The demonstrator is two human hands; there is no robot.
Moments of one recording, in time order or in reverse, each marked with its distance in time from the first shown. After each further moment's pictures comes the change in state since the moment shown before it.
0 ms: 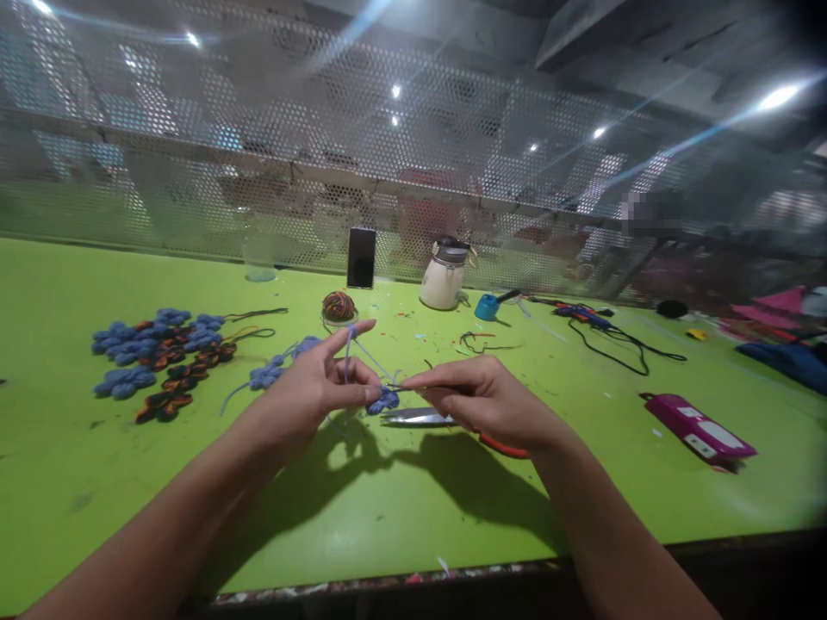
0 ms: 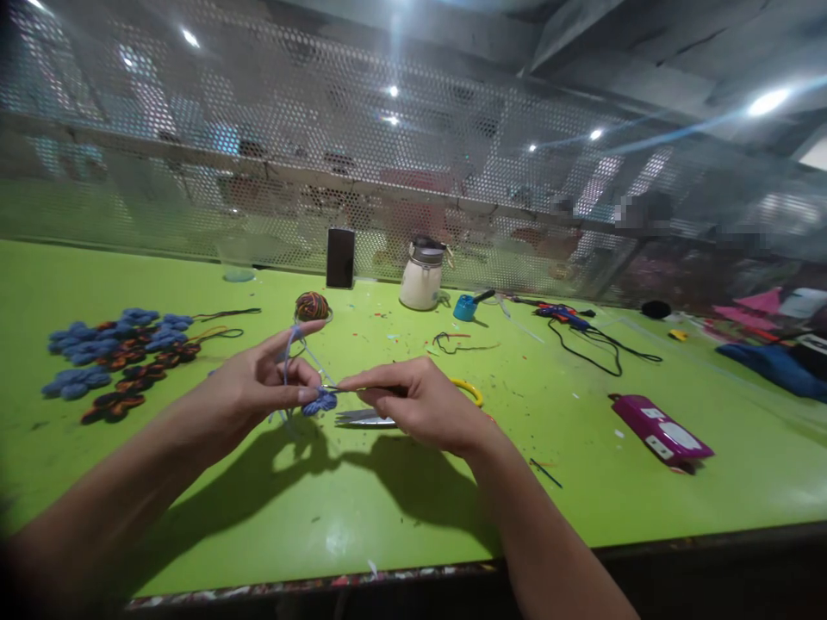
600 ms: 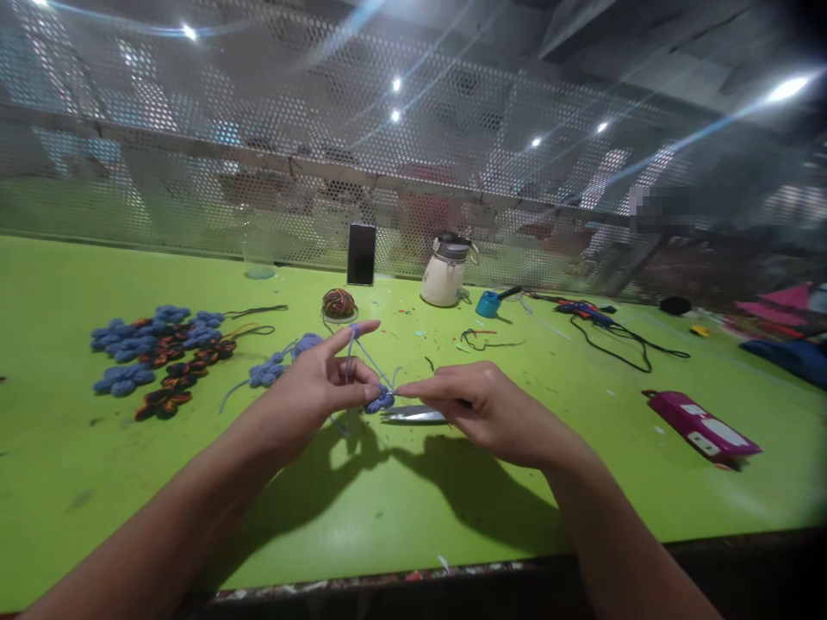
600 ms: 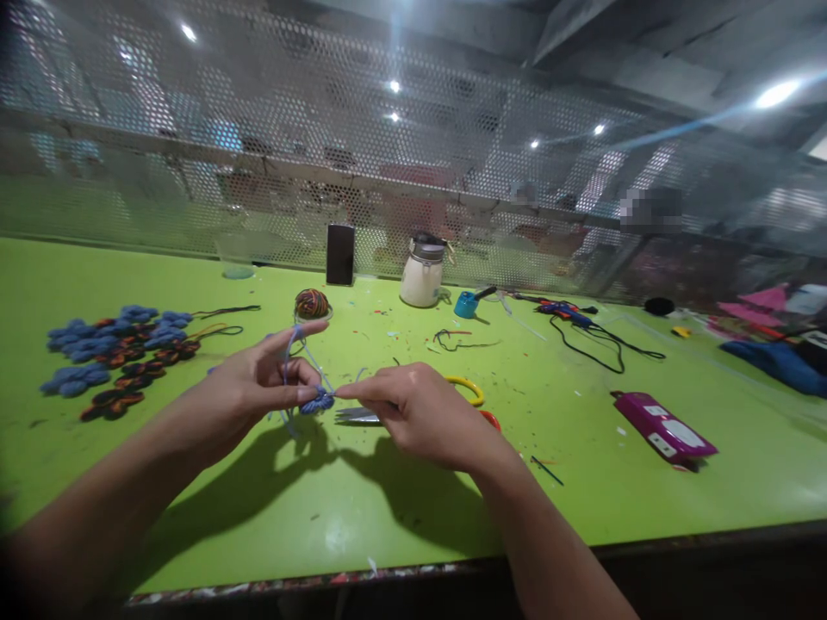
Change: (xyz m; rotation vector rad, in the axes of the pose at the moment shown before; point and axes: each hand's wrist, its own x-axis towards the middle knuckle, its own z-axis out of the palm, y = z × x) left_hand -0.002 0.000 0.002 0.067 -0.013 -0.003; right_hand -0.006 -0.009 0.002 -0.505 -0.056 -0.212
